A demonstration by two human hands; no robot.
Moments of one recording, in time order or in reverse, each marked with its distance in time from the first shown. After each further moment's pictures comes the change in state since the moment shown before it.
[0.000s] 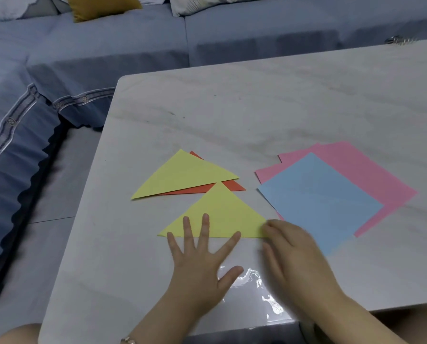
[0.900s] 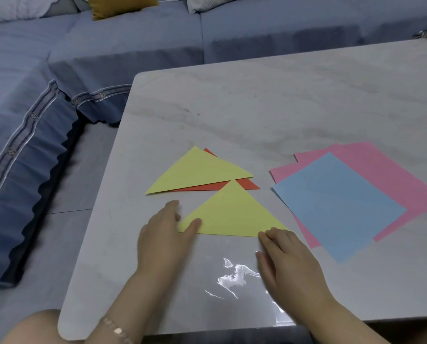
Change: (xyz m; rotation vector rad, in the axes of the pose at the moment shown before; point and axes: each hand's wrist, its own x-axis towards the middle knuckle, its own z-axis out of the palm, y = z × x) left_hand 0.014 -0.050 -0.060 -0.431 0.135 -0.547; right_hand -0.004 -0.020 0.021 0.024 -0.007 -0.037
